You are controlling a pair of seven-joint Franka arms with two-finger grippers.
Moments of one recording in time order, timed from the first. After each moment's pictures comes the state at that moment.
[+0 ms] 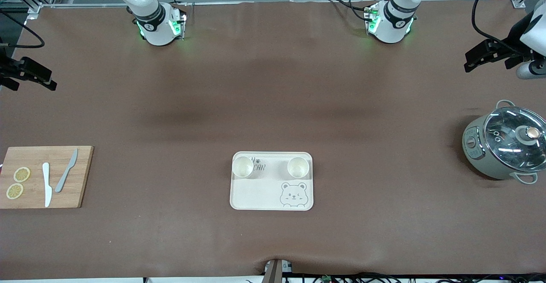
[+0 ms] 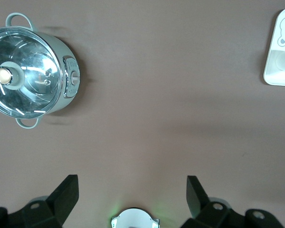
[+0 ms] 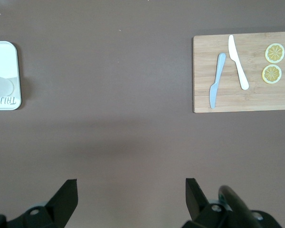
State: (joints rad) left arm 0.01 -0.04 -0.09 -1.52 0.03 1.39 -0.13; right arm -0.01 -0.05 -0.08 -1.61 0.02 1.57 -0.06
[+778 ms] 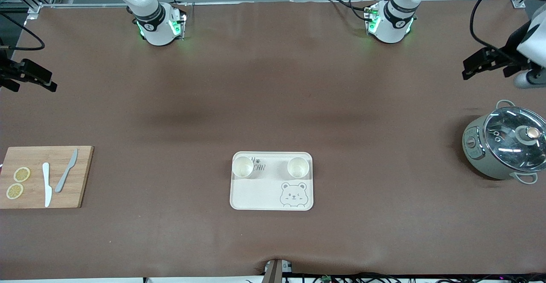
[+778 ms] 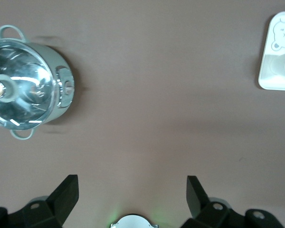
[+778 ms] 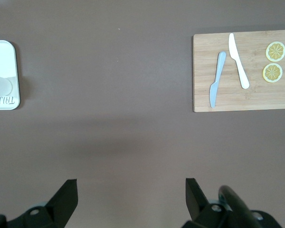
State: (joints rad) left arm -0.01 0.06 -0.10 -1.44 0.03 1.40 -0.13; right arm -0.01 -0.05 -0.08 -1.61 0.02 1.57 -0.06
